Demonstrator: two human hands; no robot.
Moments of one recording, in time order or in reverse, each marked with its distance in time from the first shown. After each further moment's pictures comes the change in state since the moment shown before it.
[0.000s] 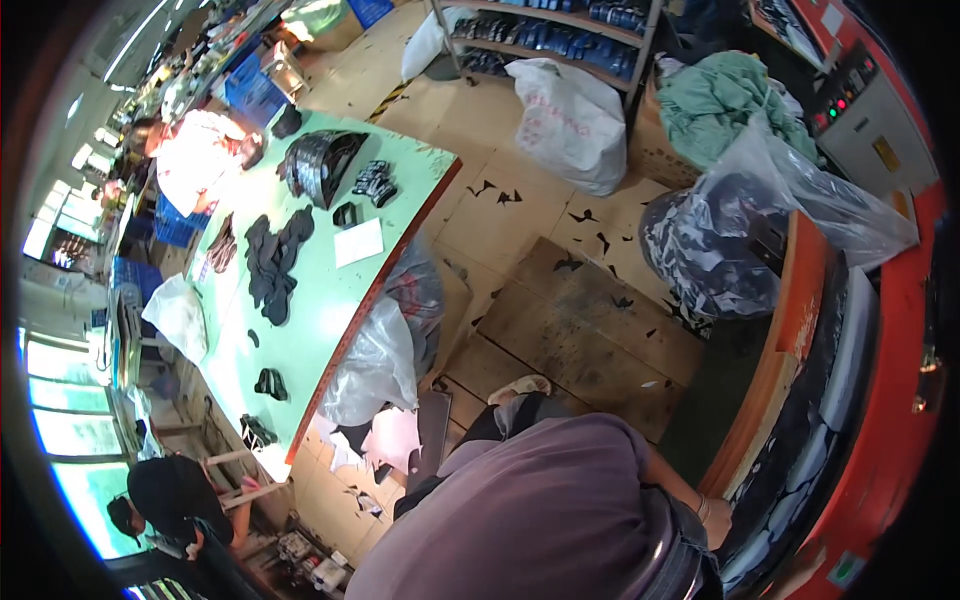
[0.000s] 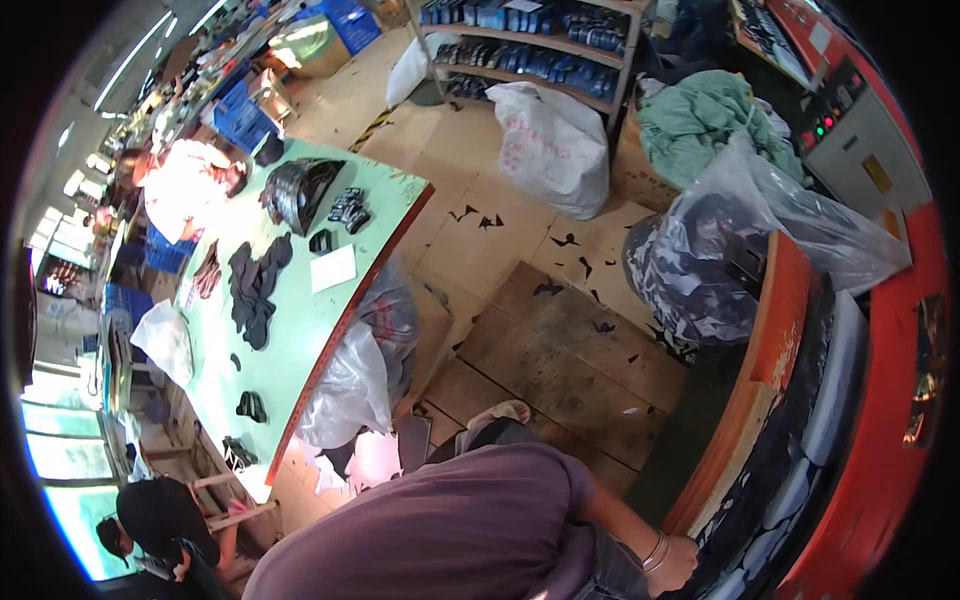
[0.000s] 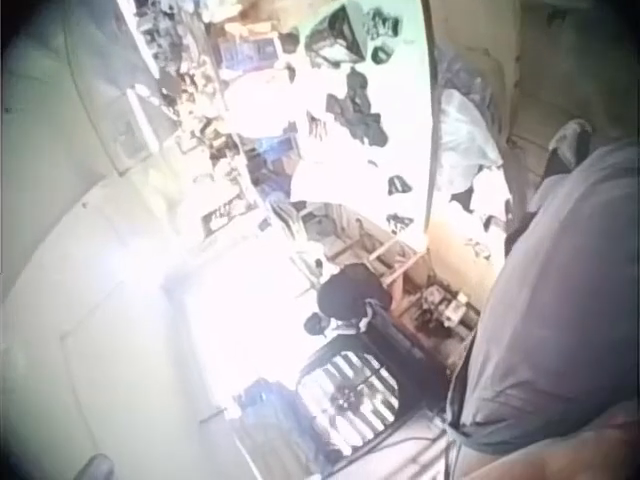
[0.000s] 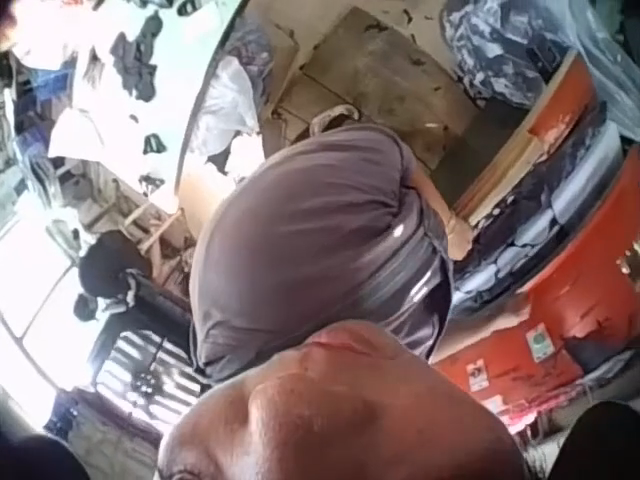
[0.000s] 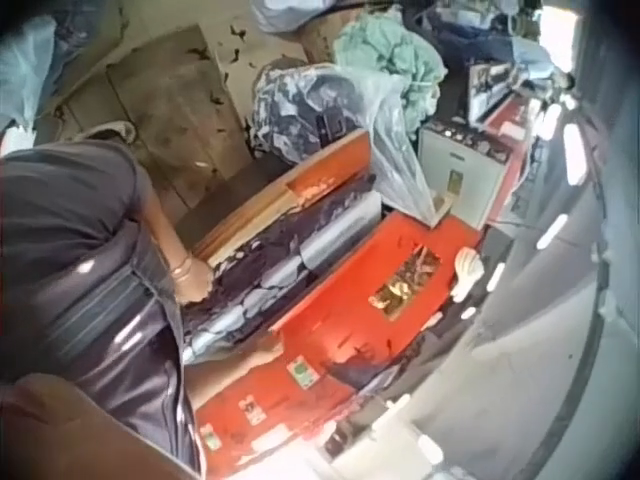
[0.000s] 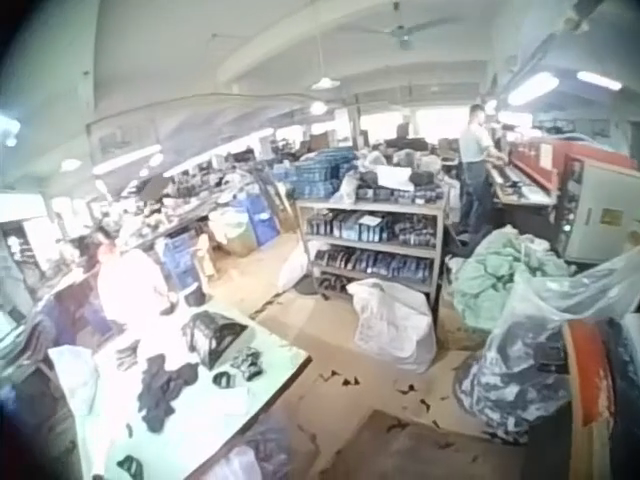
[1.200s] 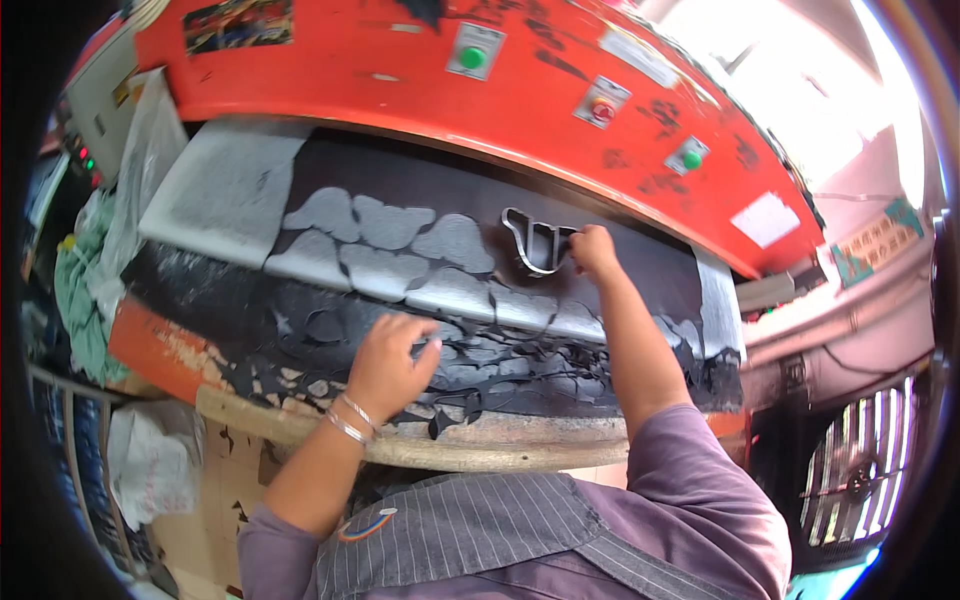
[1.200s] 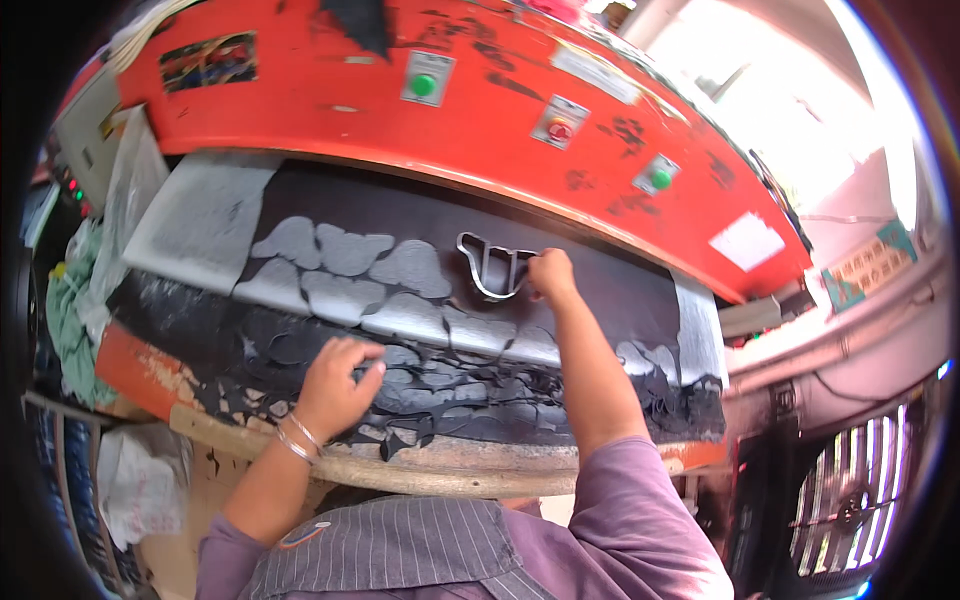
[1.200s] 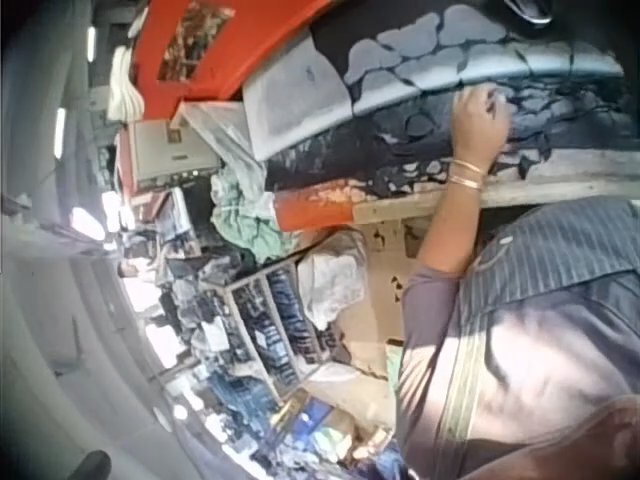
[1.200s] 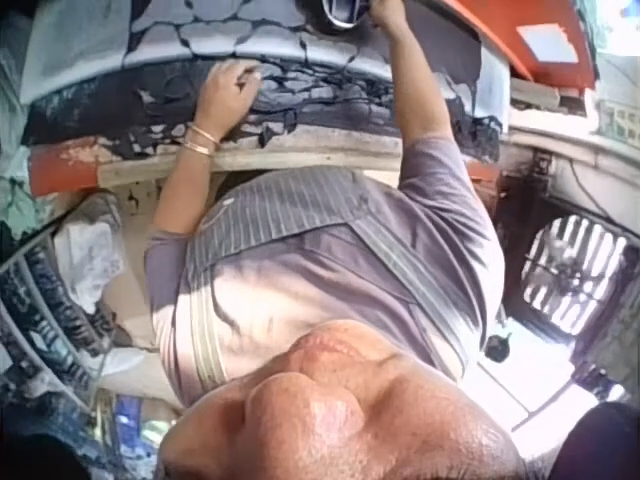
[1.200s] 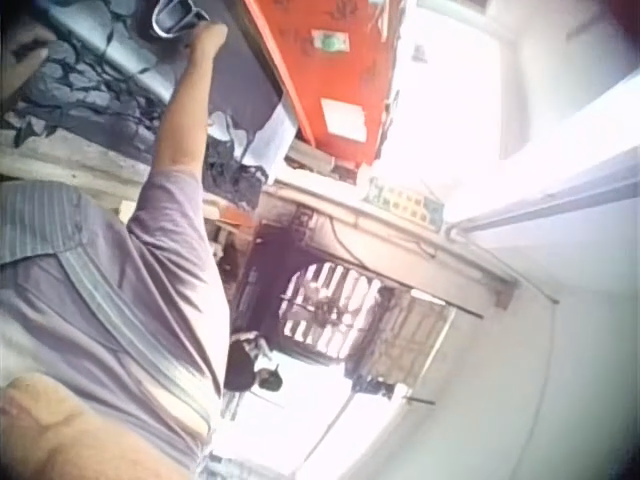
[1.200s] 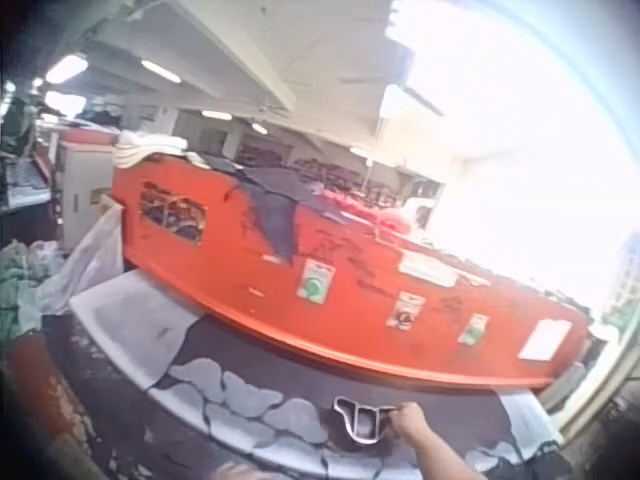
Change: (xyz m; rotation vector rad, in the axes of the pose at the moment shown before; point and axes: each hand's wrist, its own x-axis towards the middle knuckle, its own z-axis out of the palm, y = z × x) left_hand -0.006 -0.127 -0.095 -0.540 0.112 0.026; right_hand -0.108 0.019 0.086 0.283 0.179 1.472
